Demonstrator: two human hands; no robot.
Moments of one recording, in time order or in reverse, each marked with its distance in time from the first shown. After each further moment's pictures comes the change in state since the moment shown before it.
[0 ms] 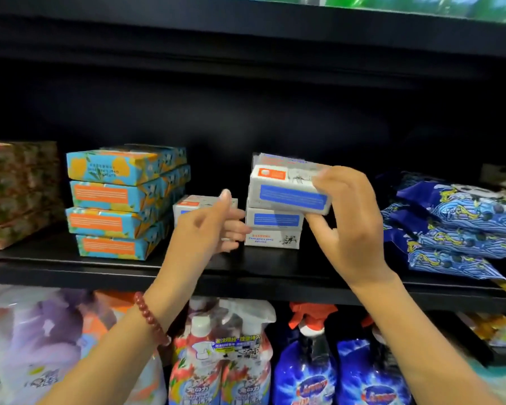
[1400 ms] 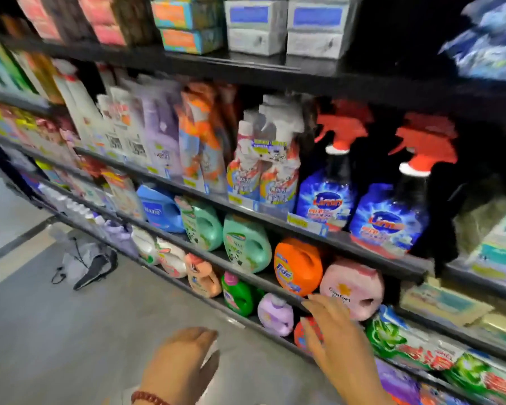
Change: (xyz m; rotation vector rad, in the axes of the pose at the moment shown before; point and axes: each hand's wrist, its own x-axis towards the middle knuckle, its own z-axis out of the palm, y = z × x) left_hand -0.425 -0.124 0.067 1.498 -0.165 -0.408; right_hand -0.333 -0.110 -0.199 0.434 -0.905 0.403
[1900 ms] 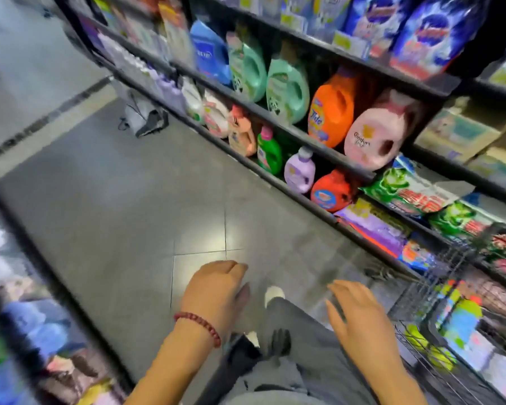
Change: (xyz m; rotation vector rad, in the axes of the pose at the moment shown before) left_hand -0.321 0.151 0.066 -0.058 -0.120 -0.194; right_hand -0.365 -0.027 -0.092 -0.033 -0.380 -0.010
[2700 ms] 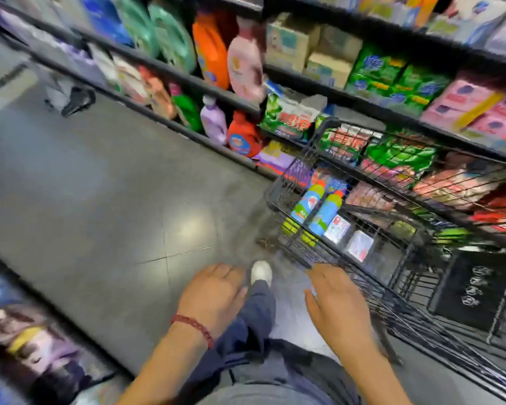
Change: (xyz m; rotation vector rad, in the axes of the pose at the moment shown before) left_hand -0.170 0.349 0.109 -0.025 -0.297 0.126; right_hand -0.309 0.207 -0.116 -0.026 -0.078 0.126
